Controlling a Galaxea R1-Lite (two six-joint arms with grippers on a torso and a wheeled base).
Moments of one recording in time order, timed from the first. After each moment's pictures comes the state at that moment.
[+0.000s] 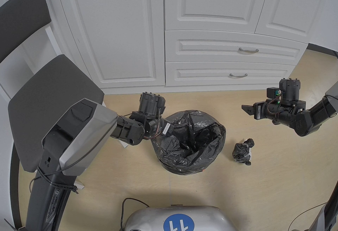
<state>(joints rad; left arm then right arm) -0.51 2.57 -1.74 -0.32 0.19 0.20 0.13 2.01 -0.99 -0.67 0.04 -0.04</state>
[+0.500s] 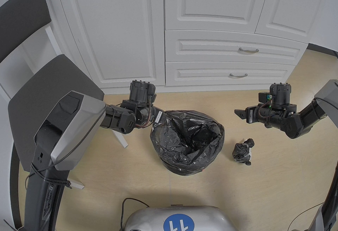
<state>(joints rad) -0.45 2.53 -1.79 -0.27 0.18 0.20 0.16 2.10 -1.04 -0.68 0.03 -0.03</state>
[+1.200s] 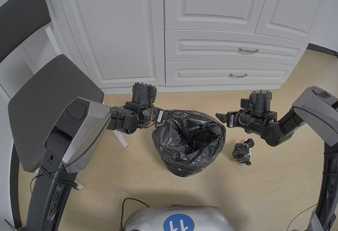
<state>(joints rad) -0.44 2.63 -1.94 -0.23 0.17 0.10 0.26 2.27 -1.13 -0.78 0.03 0.10</state>
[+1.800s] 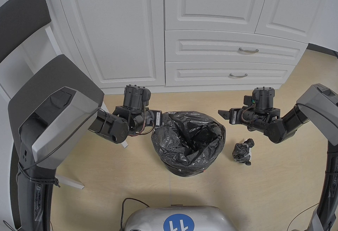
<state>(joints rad) -0.46 2.40 -1.51 -0.44 0.10 -0.14 0.25 2.24 -1.13 -0.75 0.03 0.14</state>
